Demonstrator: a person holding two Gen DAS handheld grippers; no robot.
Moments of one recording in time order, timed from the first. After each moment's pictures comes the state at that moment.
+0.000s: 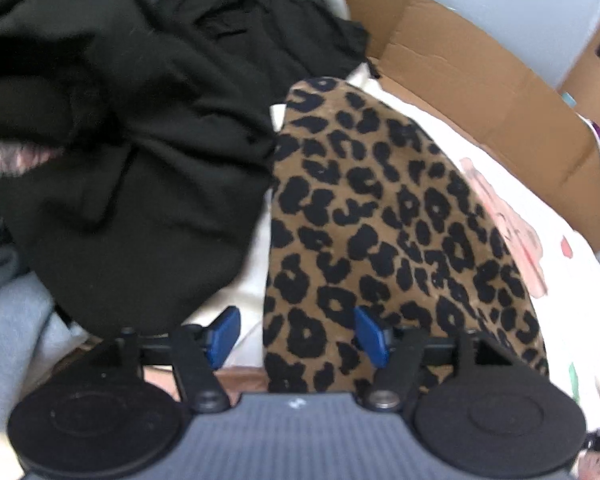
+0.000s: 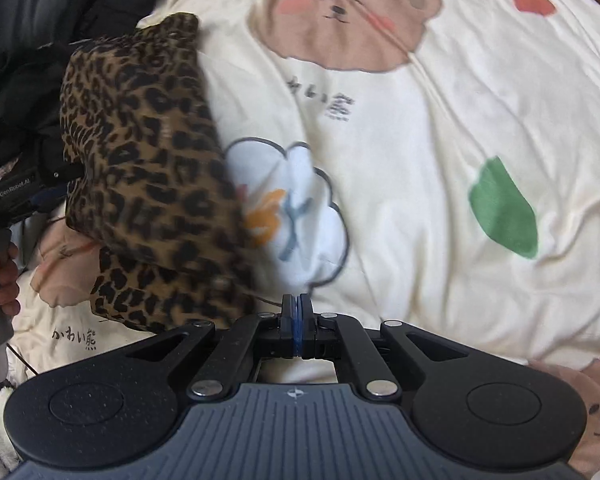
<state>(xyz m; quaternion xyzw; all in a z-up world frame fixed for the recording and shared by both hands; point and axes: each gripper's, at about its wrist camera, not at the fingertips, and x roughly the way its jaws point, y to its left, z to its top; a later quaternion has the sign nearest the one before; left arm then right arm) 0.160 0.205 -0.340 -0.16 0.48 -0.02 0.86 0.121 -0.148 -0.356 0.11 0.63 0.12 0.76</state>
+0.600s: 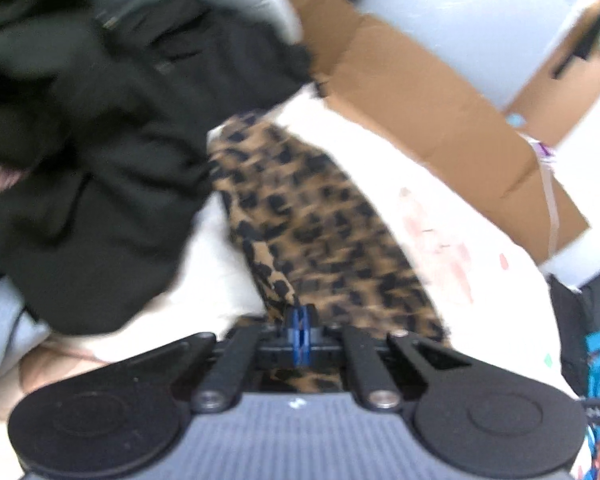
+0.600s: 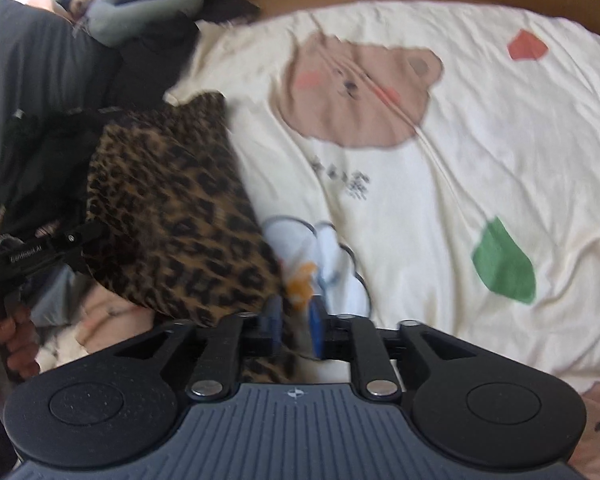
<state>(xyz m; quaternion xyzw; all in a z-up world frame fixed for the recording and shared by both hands) 0.134 0.186 -0.270 -0.18 0.44 -0.10 0.88 0.131 -0.156 -0.305 0.17 0.56 0.14 0.80</state>
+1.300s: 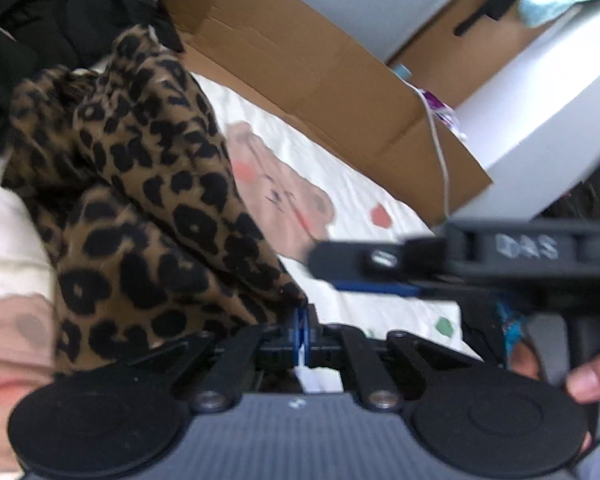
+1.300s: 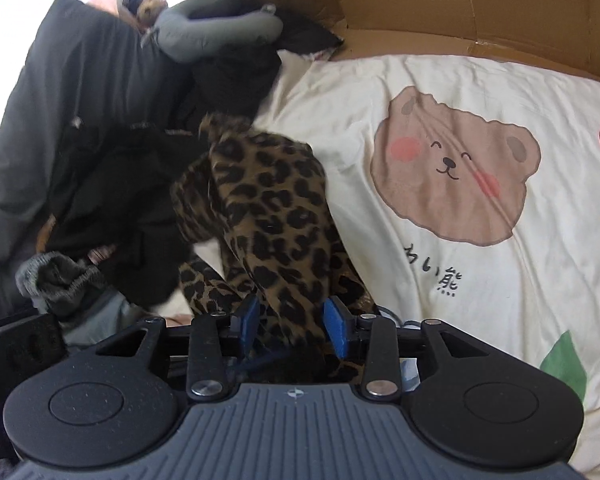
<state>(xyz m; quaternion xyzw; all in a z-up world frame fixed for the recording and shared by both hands) 0.109 0.071 -0.290 -0.23 0.45 -0.23 0.83 0.188 -0.116 -0.277 0.15 0.53 0.22 0.81</state>
